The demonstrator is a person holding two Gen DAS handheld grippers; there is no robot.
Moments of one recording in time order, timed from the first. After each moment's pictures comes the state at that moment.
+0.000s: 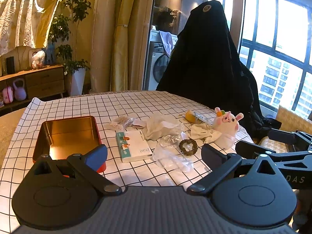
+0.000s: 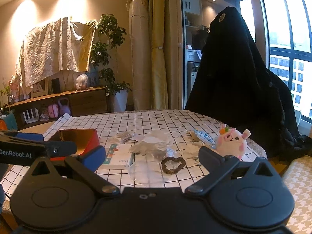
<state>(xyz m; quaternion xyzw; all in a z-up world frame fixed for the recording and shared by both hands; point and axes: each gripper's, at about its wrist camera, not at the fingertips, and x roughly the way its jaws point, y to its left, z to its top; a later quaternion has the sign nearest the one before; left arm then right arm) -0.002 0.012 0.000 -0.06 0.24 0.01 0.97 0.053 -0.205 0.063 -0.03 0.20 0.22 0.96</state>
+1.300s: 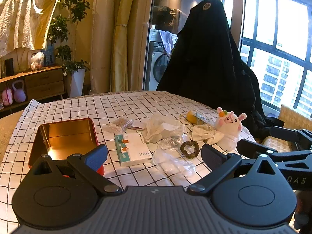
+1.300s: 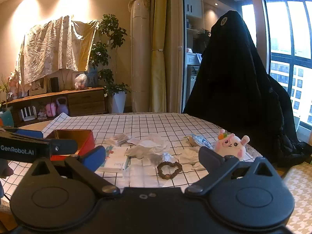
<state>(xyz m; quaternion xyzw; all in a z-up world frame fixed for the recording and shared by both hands) 0.016 0.014 -0.007 -0.05 0.24 0.01 0.97 0.064 -0.202 0.058 -0.04 0.18 0.21 0.96</state>
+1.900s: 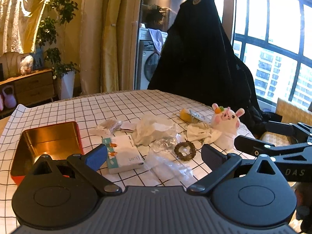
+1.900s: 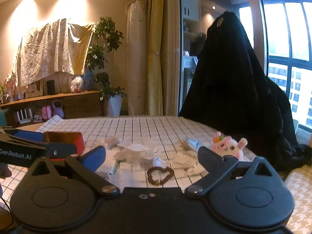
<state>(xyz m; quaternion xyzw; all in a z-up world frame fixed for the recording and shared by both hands) 0.054 0.005 -0.030 -0.03 0.24 -0.02 0.97 0.097 -0.216 0.038 -0.04 0.18 0.21 0.96</state>
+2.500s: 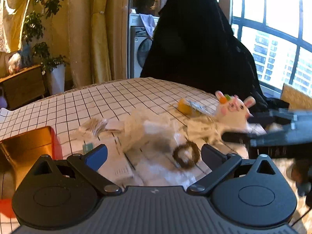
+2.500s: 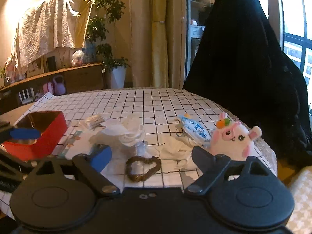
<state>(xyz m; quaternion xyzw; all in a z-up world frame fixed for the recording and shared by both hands) 0.144 -0.011 -0.052 -0.01 0.28 -0.03 0.96 0.198 -0.228 0.008 -0.06 0.27 0.24 0.93</state>
